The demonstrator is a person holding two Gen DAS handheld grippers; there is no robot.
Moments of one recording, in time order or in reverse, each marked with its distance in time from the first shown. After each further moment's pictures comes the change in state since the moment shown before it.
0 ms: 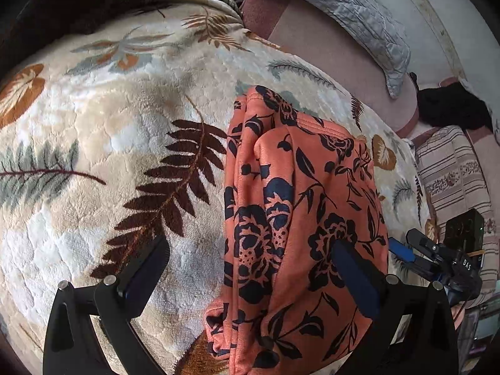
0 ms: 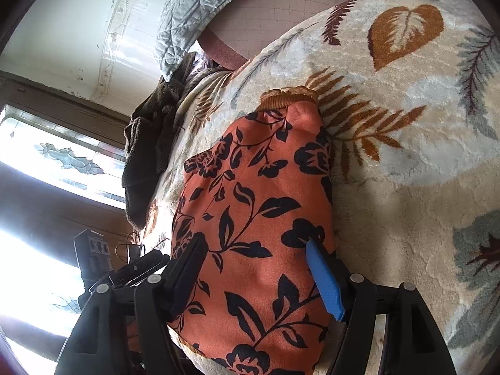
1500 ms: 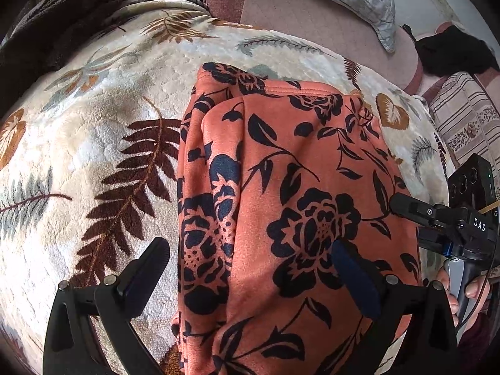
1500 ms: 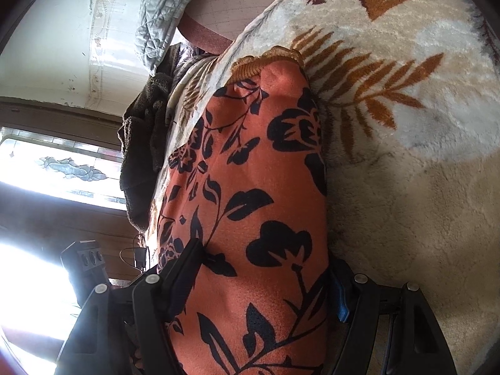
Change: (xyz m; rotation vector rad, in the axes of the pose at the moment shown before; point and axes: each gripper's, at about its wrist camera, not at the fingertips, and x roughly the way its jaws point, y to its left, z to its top) left arm 0.036 -0.057 -0.010 0.201 0.030 0.162; right arm 0.047 -0.034 0.000 0.073 0.063 0.061
